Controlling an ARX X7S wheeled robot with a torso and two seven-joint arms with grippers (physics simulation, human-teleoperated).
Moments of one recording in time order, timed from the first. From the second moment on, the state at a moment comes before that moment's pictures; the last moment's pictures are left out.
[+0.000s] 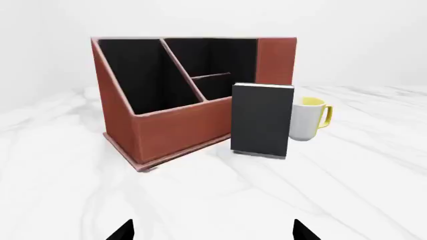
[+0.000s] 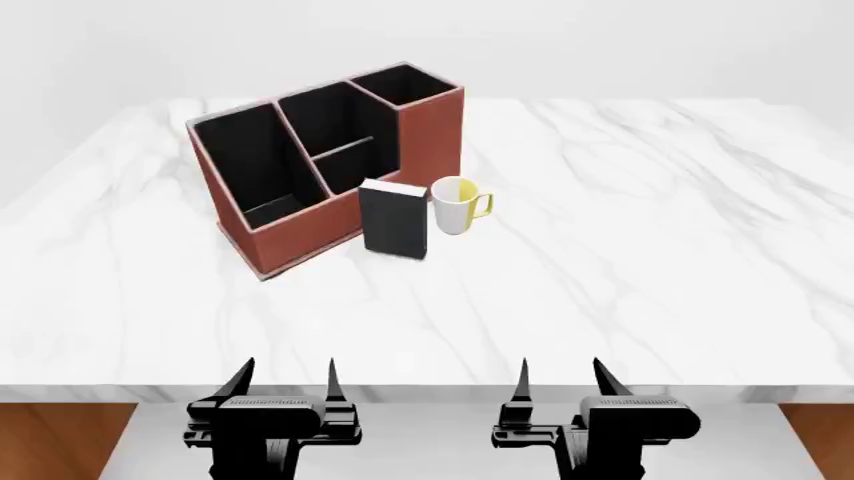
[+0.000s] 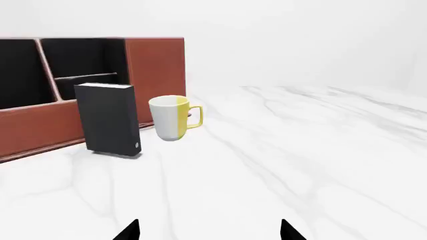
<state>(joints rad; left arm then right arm) 0.00 0.00 0.00 0.00 0.00 0.00 0.00 0.00 0.00 0.00 0.00 0.00 0.00 0.00</state>
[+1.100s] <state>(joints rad) 0.15 -0.14 0.04 0.75 -0.07 -0.39 -0.13 -0.08 0.13 -0.02 -0.65 0.20 0.38 0.12</state>
